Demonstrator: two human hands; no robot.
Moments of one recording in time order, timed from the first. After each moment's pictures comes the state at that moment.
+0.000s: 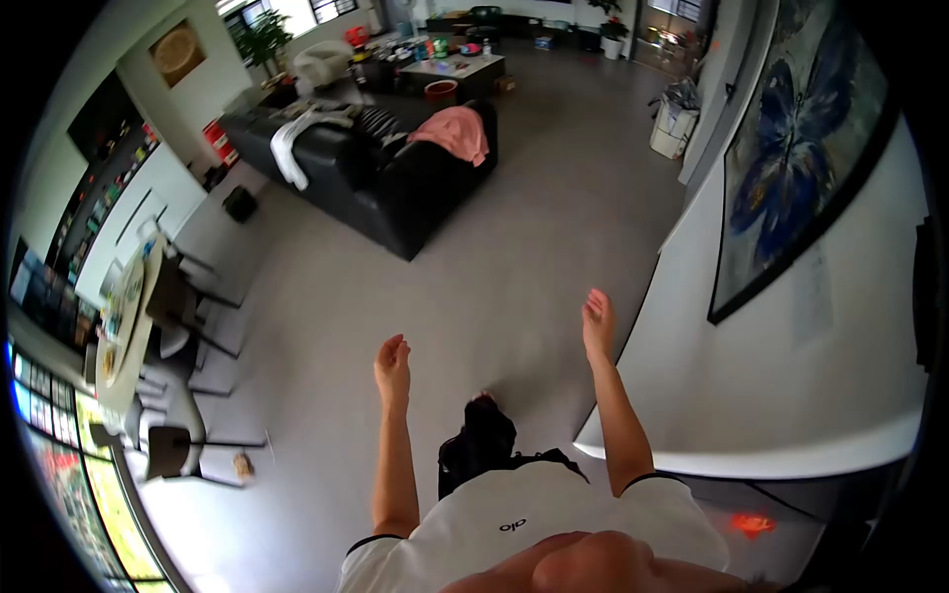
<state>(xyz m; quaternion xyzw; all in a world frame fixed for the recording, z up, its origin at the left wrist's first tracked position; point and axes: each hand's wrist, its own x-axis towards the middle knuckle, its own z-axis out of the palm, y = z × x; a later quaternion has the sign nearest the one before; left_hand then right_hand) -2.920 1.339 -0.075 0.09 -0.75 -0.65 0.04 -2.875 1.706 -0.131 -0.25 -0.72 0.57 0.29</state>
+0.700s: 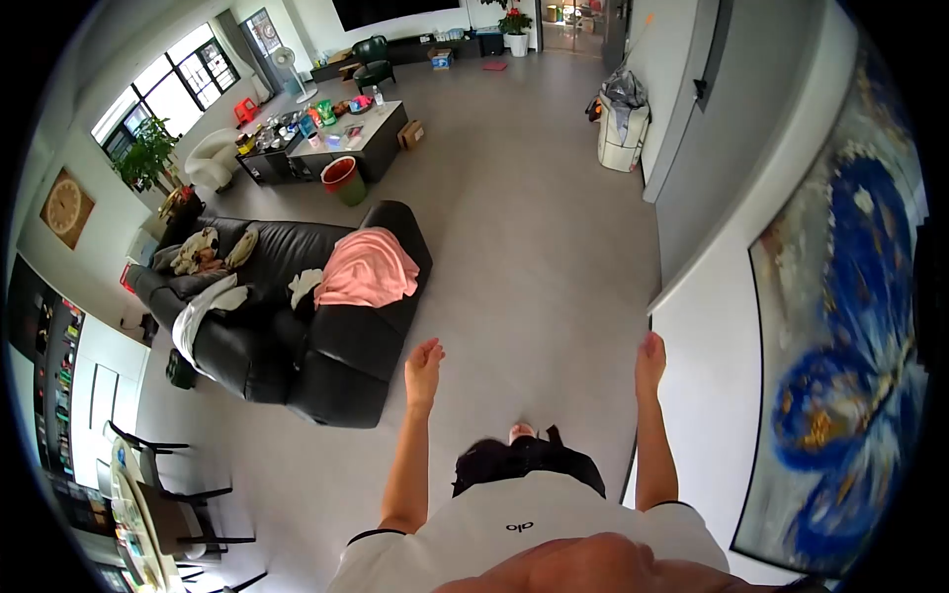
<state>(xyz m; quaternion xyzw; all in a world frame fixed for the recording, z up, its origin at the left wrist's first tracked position) -3.606 1.788 -0.107 -0.11 -0.73 -0.66 -0.16 -3.327 2.137 -0.196 -0.44 -0.65 0.45 0.43</state>
